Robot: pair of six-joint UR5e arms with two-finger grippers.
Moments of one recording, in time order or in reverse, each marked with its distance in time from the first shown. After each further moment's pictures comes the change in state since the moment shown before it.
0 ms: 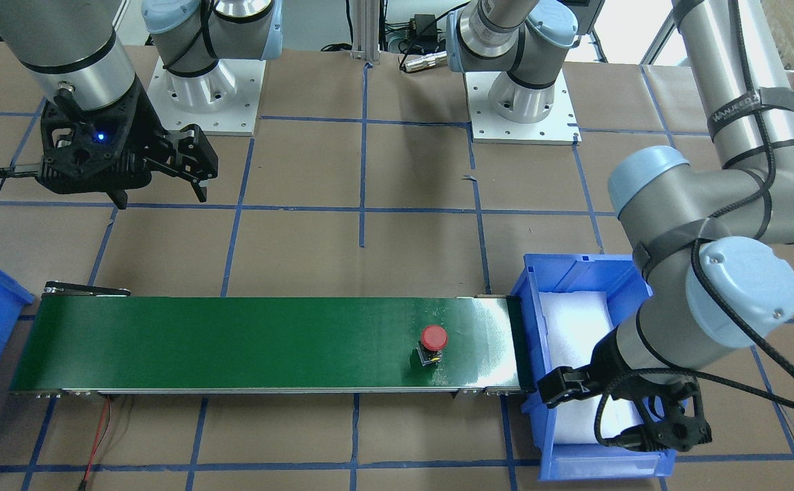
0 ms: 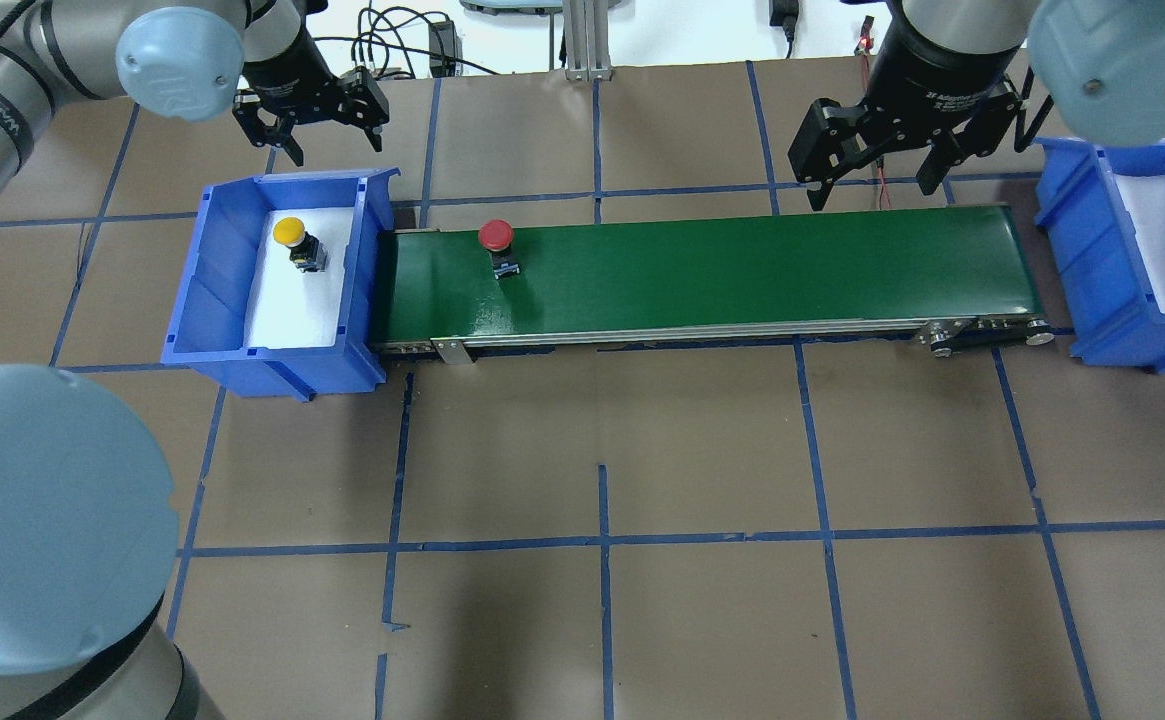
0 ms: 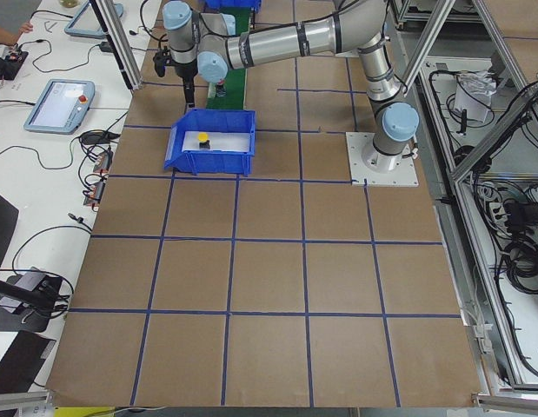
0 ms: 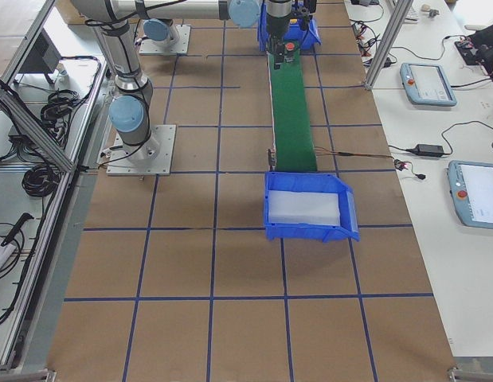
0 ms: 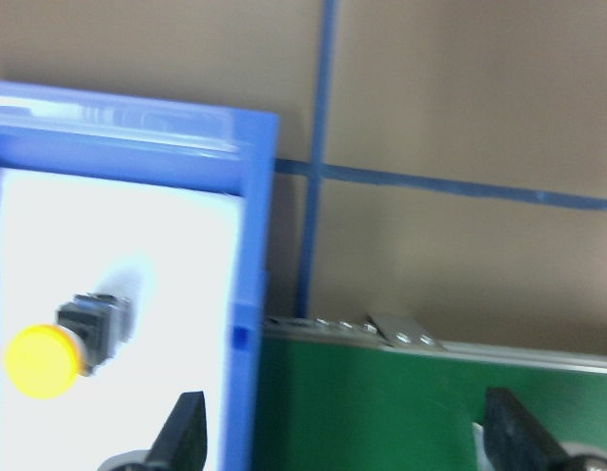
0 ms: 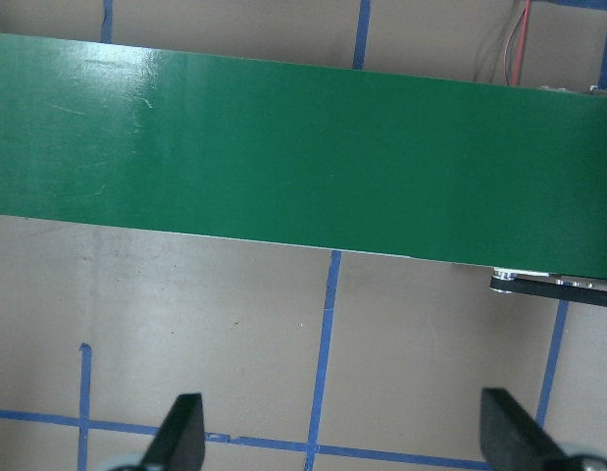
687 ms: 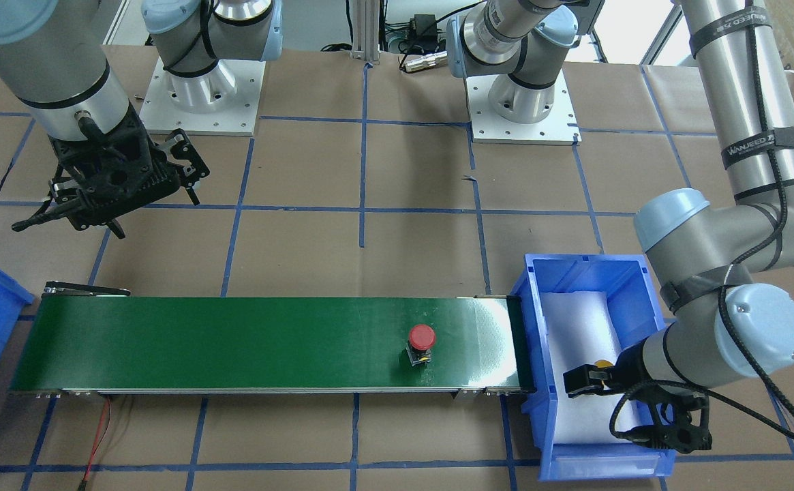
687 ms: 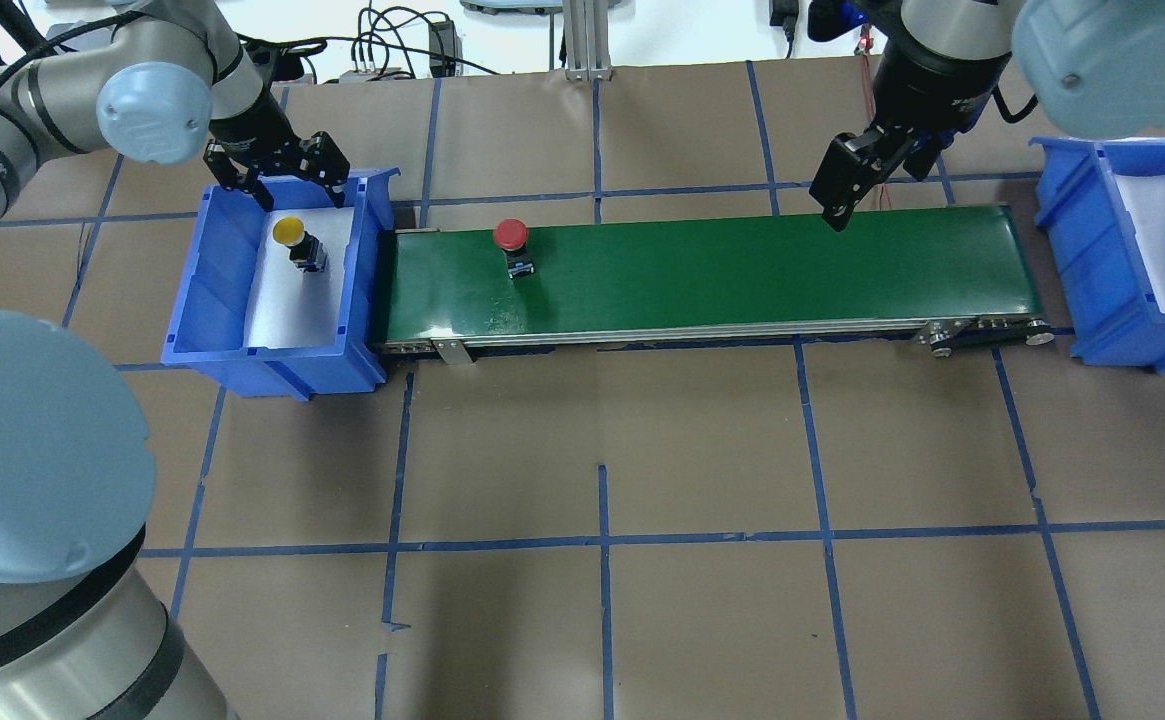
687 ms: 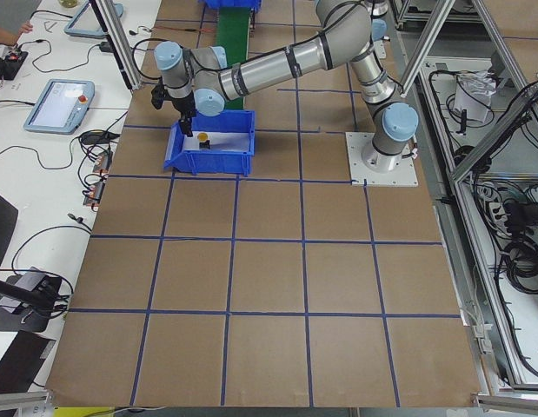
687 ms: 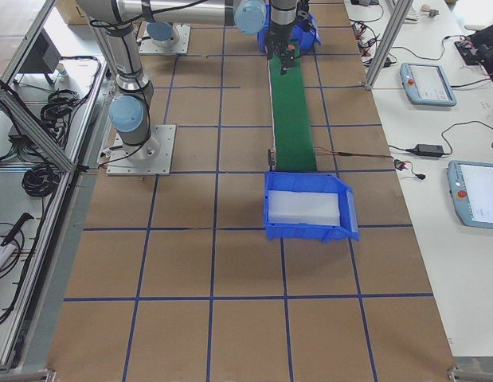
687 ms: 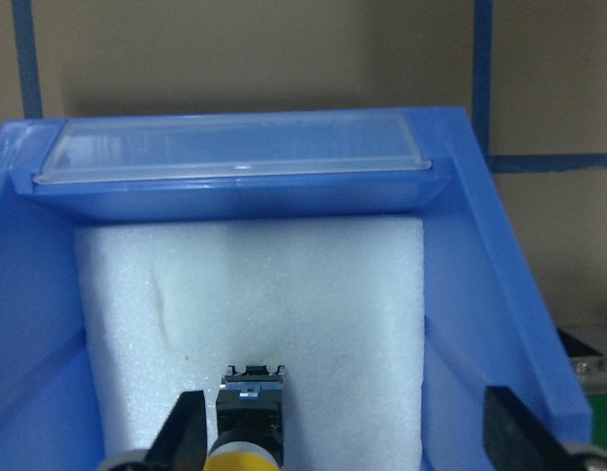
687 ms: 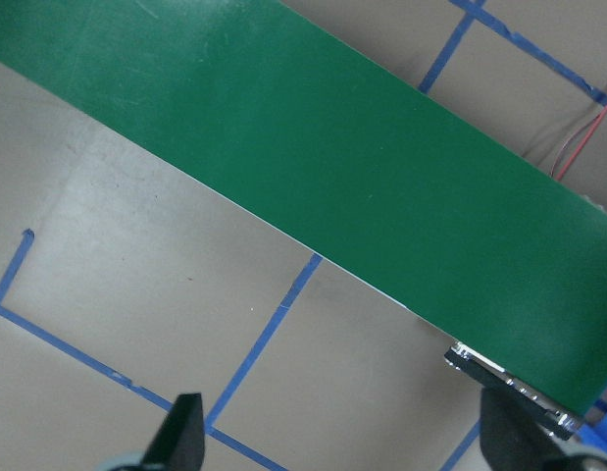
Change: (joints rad) left arm 0.088 -0.030 -0.090 0.022 -0.003 0.230; right arm -0.022 0.043 -0.003 -0.013 -0.011 -0.515
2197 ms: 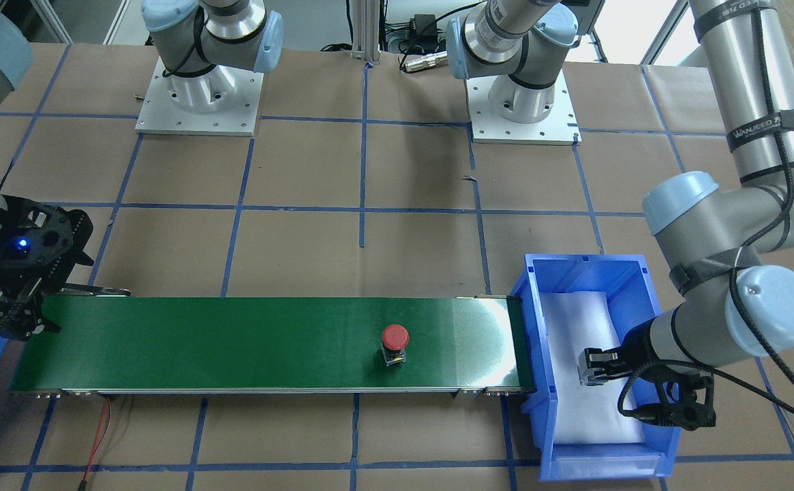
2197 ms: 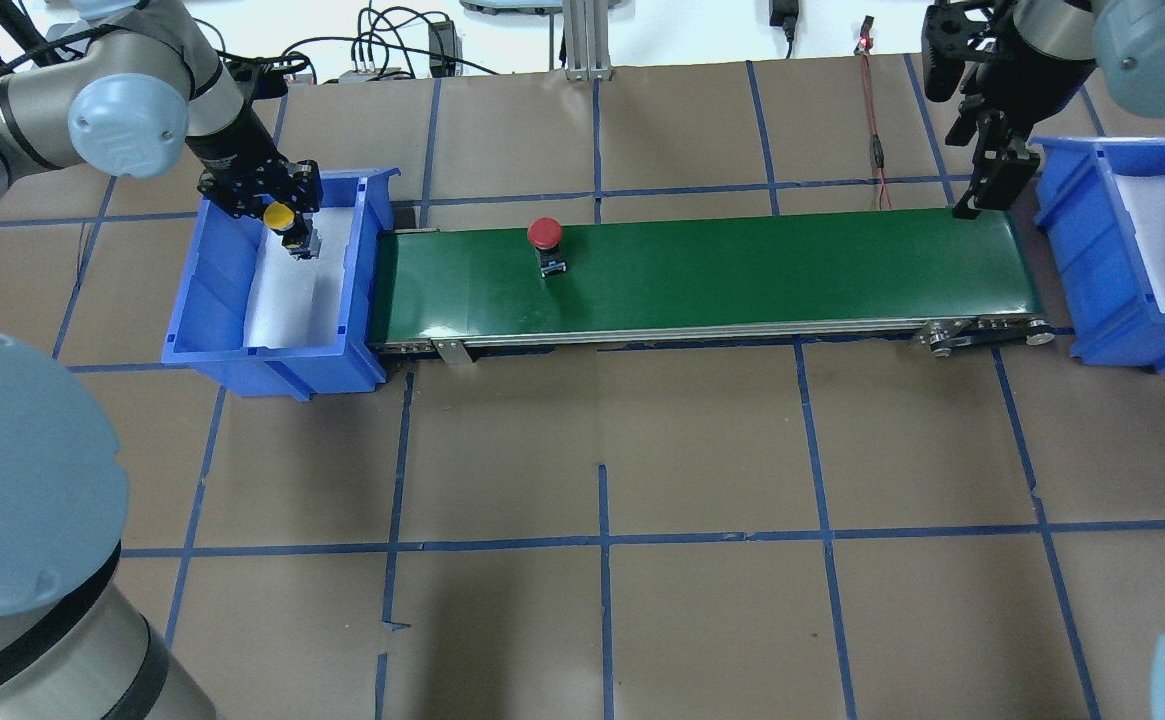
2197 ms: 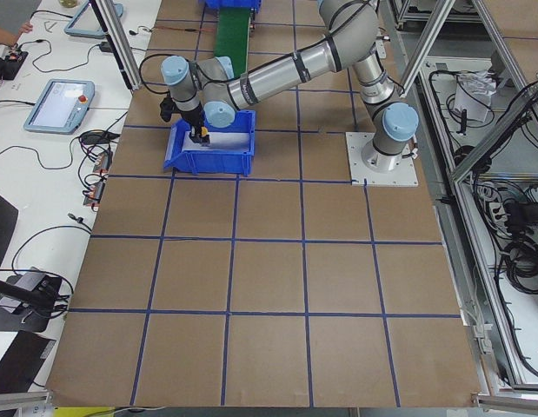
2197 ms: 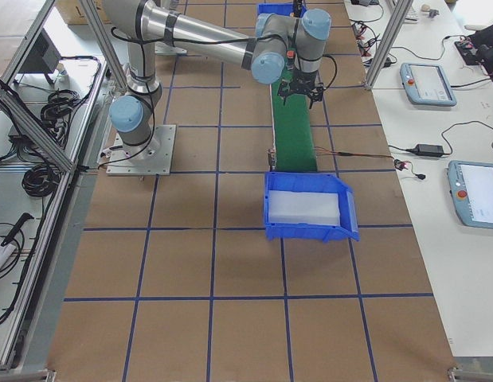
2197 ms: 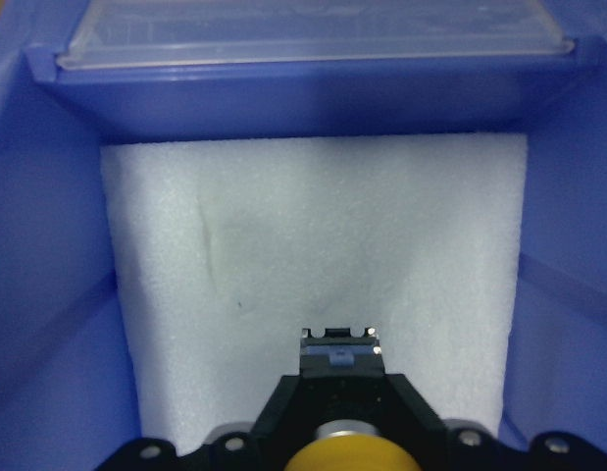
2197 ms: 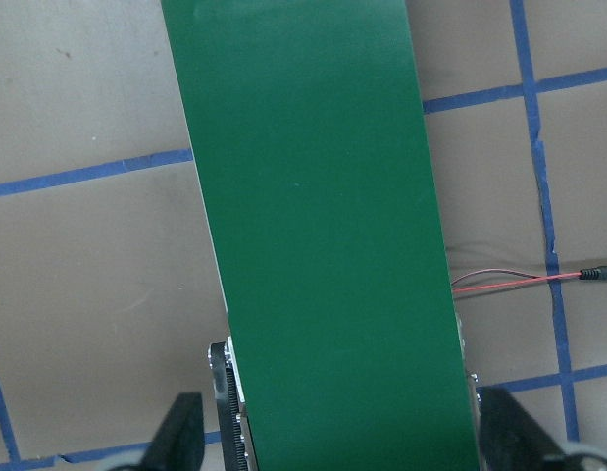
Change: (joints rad) left arm 0.016 0.064 -0.055 -0.042 -0.002 0.001; right arm -0.209 0.173 -0.005 -0.166 0.035 -0.991
